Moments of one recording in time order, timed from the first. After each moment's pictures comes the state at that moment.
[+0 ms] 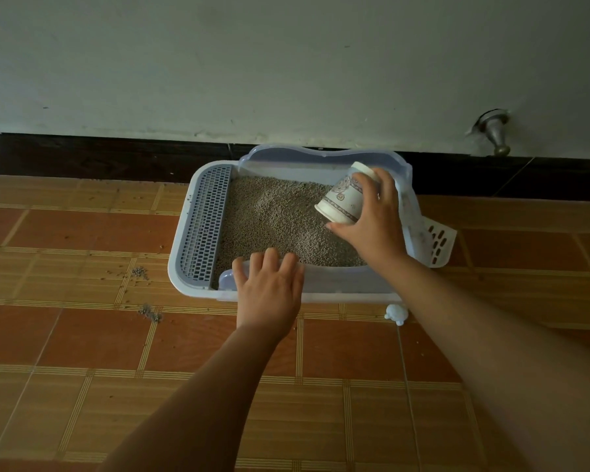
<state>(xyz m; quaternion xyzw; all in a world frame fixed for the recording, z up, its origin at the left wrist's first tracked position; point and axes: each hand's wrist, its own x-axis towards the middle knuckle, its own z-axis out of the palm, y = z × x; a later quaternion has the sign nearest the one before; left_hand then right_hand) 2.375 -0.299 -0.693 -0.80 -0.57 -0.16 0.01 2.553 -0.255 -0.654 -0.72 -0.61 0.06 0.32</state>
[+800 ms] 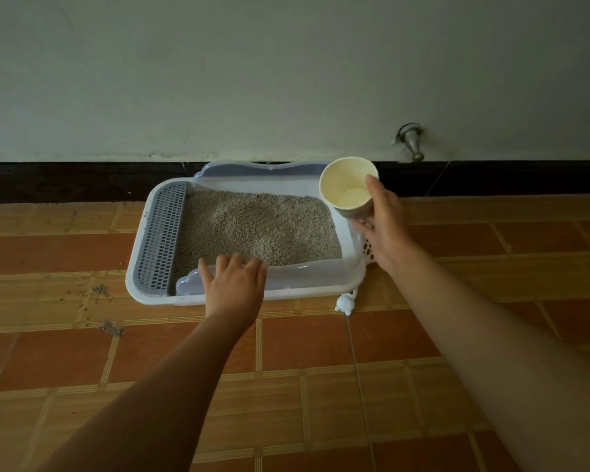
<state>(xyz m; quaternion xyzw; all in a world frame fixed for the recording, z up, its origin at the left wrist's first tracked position) 2.396 -0.309 -0.650 -0.79 -0.60 -0.01 -0.11 2.609 -0.309 -0.582 -0.64 -0.20 0.44 0.60</state>
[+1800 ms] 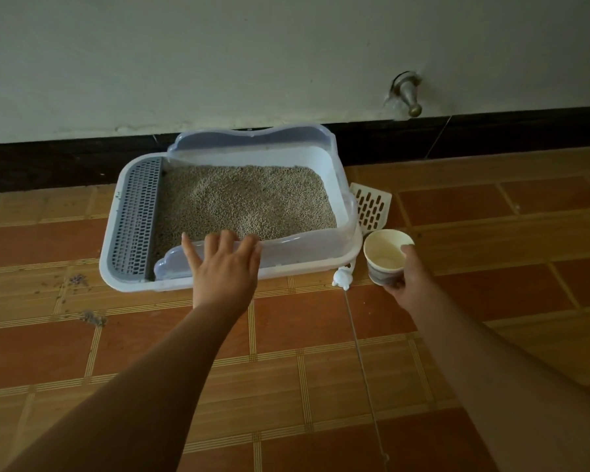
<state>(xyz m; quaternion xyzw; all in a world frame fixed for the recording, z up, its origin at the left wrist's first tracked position) 2.404 -0.313 -0.675 -0.82 -0.57 -0.04 -0.05 2.653 -0.387 -0.702 -0.69 0.13 0.45 0.55</state>
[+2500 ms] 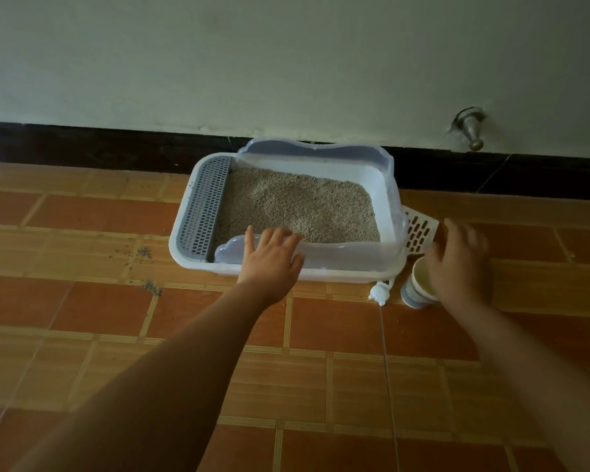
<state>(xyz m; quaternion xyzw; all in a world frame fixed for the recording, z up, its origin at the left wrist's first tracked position) 2.389 -0.310 -0.651 -0.83 -0.53 -0.01 -0.14 2.634 -0.380 -0.641 -0.86 -0.48 0.03 0.19</state>
